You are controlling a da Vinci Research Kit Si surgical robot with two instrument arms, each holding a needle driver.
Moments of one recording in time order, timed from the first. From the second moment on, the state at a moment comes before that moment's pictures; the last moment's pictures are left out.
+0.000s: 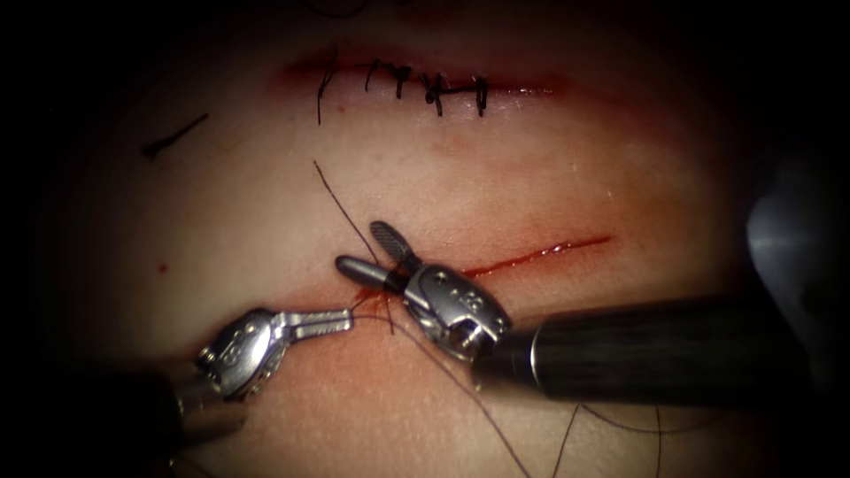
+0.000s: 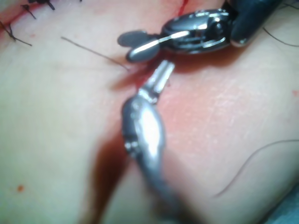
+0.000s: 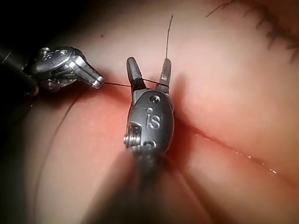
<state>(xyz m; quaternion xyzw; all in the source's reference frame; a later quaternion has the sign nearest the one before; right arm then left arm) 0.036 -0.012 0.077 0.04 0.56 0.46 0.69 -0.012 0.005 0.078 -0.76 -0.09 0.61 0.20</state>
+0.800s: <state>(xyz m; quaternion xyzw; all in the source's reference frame) 0.039 -0.014 0.078 0.04 0.54 0.42 0.73 -0.015 0.003 0.073 -0.68 -0.16 0.69 0.19</state>
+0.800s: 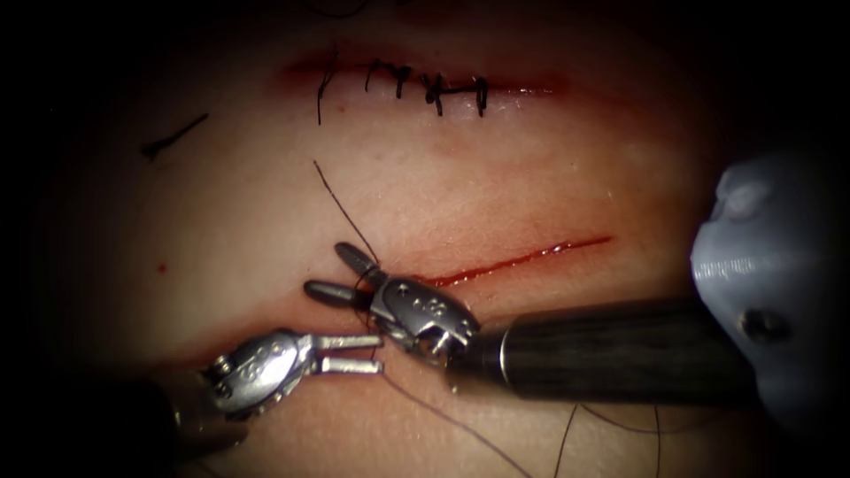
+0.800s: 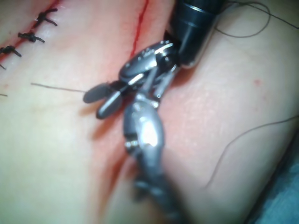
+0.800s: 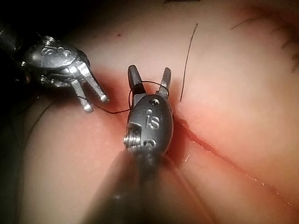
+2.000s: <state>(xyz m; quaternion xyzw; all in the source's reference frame) 0.039 -0.014 0.079 0.05 0.54 0.42 0.73 -0.019 0.001 0.065 -0.59 -0.05 0.79 0.13</state>
